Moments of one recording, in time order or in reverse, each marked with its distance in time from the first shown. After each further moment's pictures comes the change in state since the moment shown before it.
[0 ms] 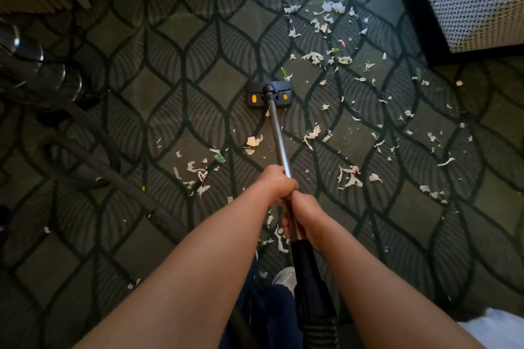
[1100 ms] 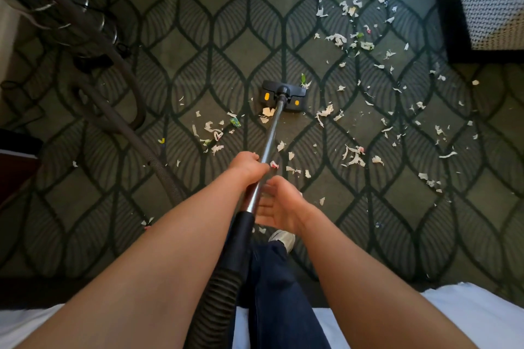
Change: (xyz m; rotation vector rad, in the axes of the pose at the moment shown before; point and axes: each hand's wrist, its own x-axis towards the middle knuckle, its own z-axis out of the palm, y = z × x) left_hand -0.107 -0.094 -0.021 -0.078 0.200 -0.113; right_hand -0.083 0.082 0.036 0.068 -0.368 0.131
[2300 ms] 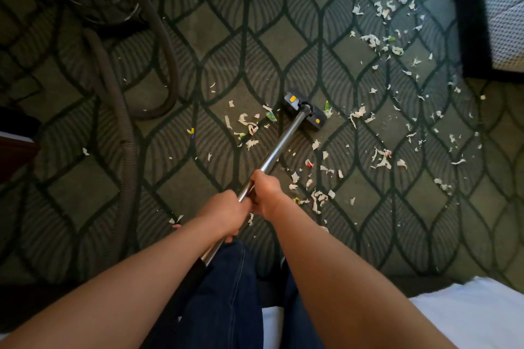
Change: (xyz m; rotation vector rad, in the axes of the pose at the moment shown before) left_hand 0.031 -0.210 -0.224 0.235 -0.178 0.030; right_hand 0.172 0.043 0.267 -0.114 0.440 -0.035
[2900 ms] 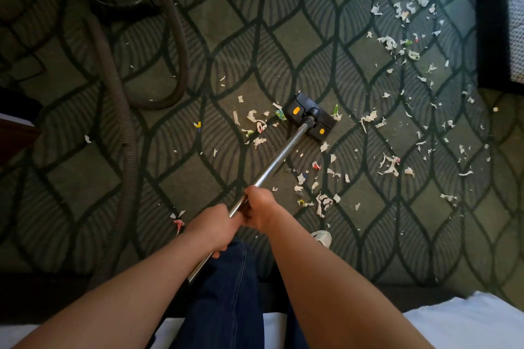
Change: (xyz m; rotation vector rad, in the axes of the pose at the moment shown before) left_hand 0.022 -0.053 -0.002 -0.042 -0.059 -0.055; right_hand 0.023 0.020 0.034 -0.057 -0.031 0.142
